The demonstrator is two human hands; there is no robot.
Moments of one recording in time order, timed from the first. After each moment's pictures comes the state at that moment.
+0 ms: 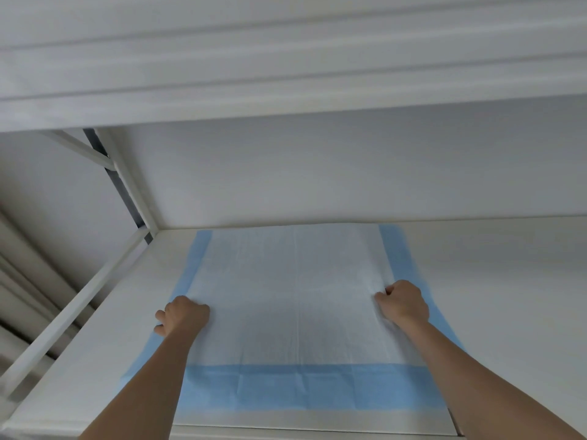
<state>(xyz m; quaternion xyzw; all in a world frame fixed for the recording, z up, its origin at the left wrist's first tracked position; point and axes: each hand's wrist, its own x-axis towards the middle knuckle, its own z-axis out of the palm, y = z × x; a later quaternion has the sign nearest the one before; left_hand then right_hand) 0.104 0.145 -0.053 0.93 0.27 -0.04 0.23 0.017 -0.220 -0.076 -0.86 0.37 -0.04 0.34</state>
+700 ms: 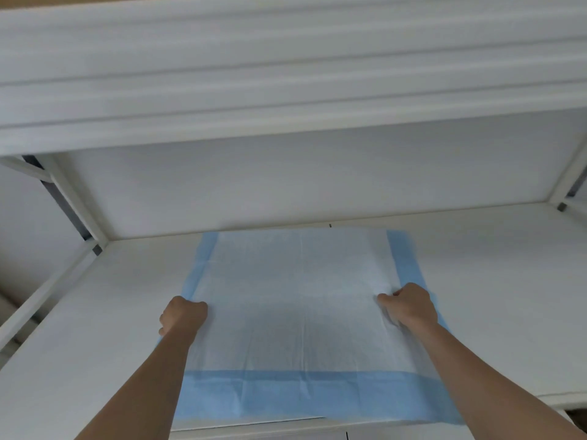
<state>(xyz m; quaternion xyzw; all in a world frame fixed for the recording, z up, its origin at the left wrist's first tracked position) 0.089 0.061 -0.057 0.91 0.23 -0.01 0.33 -0.054 -0.313 -0.064 -0.83 0.42 -0.06 0.36</state>
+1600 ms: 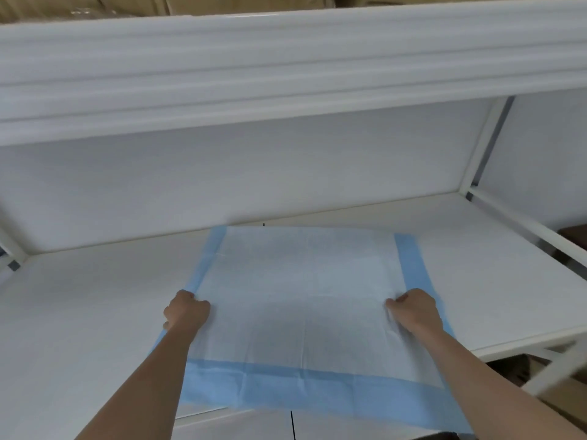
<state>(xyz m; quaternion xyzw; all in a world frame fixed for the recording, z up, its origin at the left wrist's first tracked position) 0.020 -0.099 -0.058 0.92 0.15 -0.05 0.36 -0.176 -0.455 -0.064 -0.80 0.47 -0.07 0.36</state>
